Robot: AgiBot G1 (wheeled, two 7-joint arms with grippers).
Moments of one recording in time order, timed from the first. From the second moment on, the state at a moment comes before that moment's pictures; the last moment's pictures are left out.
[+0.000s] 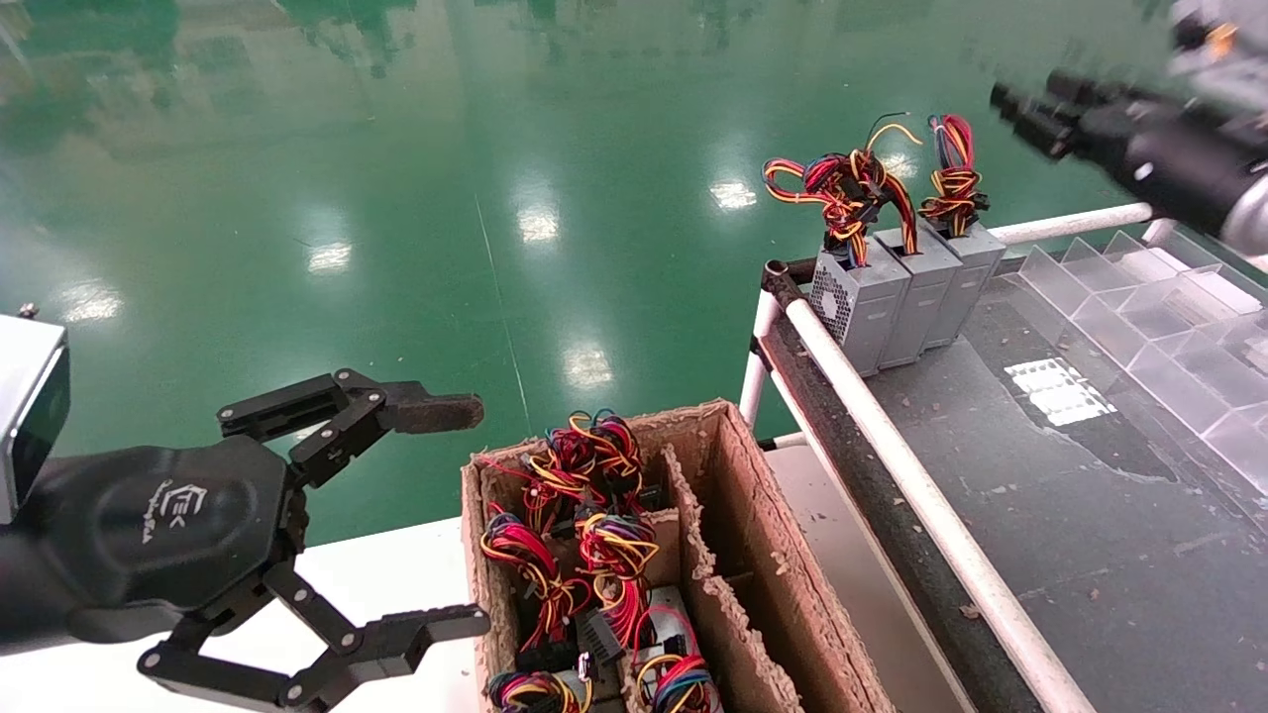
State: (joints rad) left arm -1.09 0.58 0.35 -1.26 0.68 1.46 -0.15; right arm 1.77 -1.03 -0.34 0.02 -1.06 -0.79 -0.33
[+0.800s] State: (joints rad) left arm -1.09 0.58 0.35 -1.26 0.68 1.46 -0.14; right arm 1.51 -0.87 -0.31 0.49 -0.93 -1.07 -0.11
